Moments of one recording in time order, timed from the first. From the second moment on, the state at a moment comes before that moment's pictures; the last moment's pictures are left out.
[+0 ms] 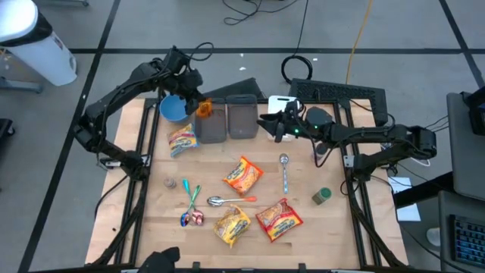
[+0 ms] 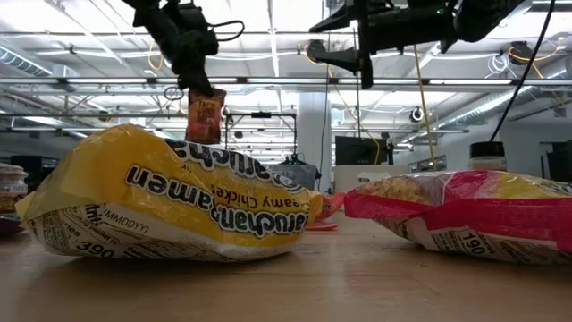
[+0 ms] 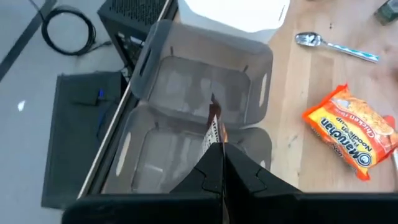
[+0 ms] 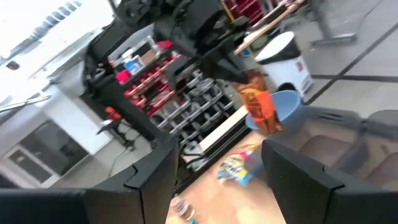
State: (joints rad) left arm 0.86 1.47 1.44 -0.94 0.43 0.45; right arm -0.26 1.27 0.76 0.54 0.02 0.65
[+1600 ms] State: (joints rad) left arm 0.67 2.11 2.09 -0.91 0.39 0.59; right arm -0.37 1.09 0.94 -0.11 -0.10 0.42
